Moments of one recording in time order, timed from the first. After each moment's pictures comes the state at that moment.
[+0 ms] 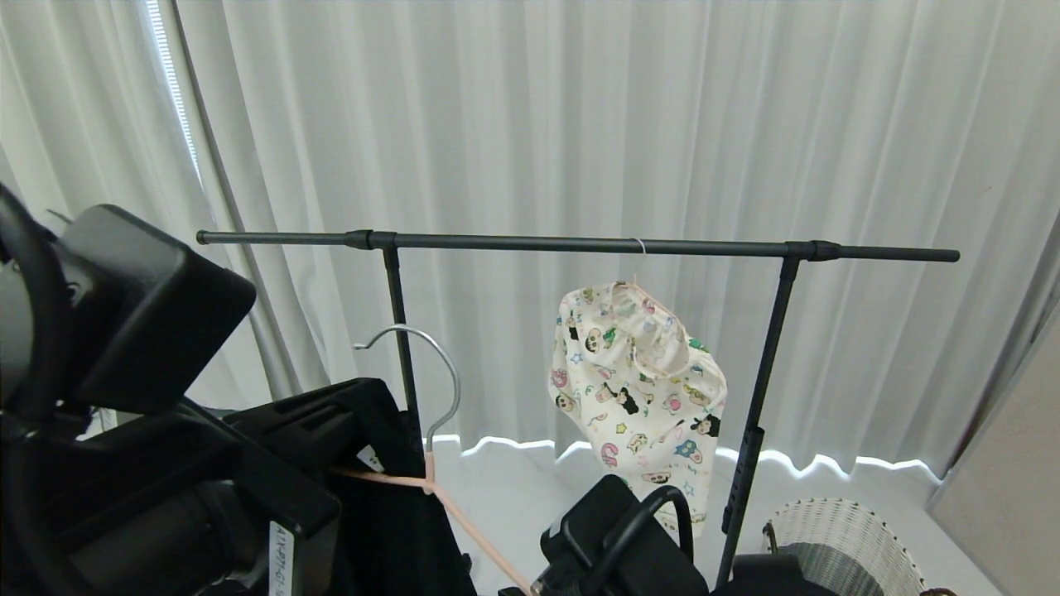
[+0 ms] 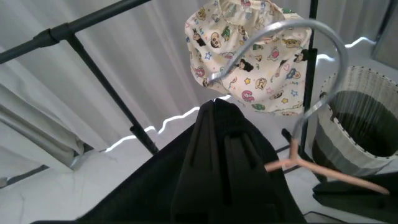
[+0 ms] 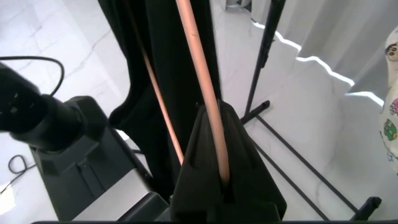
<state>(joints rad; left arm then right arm) -1.12 1.18 -0.83 0.01 0.71 0.03 1.39 1.75 -0.75 -0.61 -0.35 0.39</state>
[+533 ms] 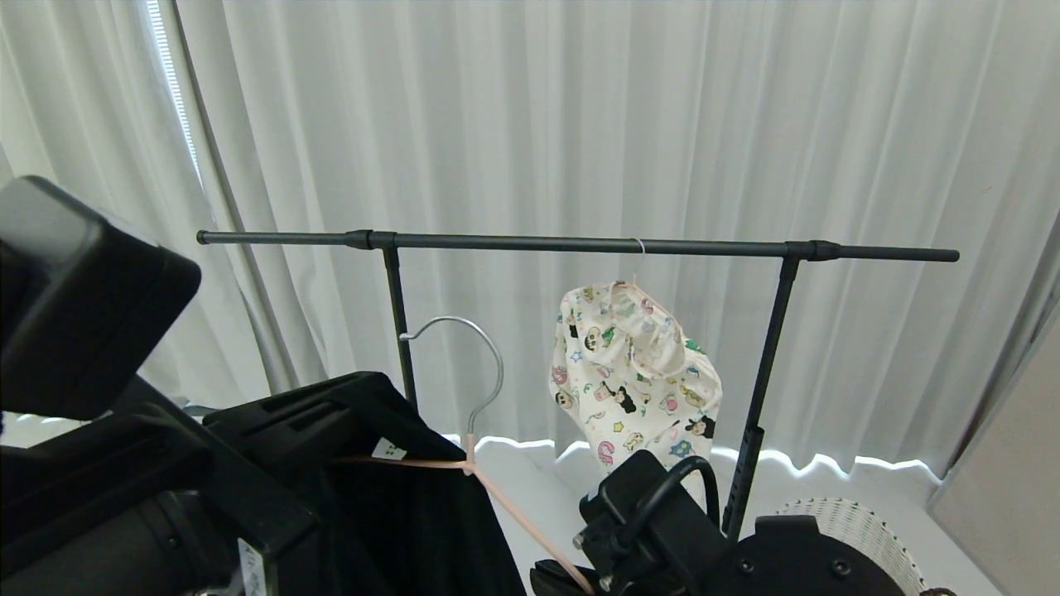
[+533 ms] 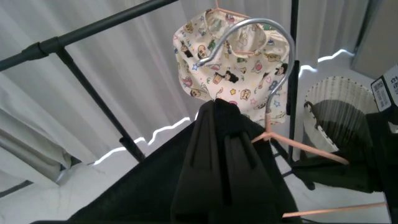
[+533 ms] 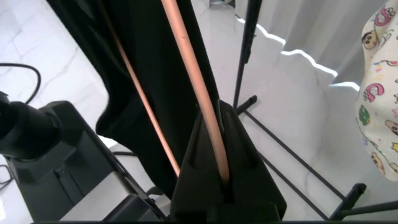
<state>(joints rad) -1.17 1.16 -0.83 -0.02 0.71 0.05 1.34 1.72 -0.71 -0.59 -0.35 0.39</state>
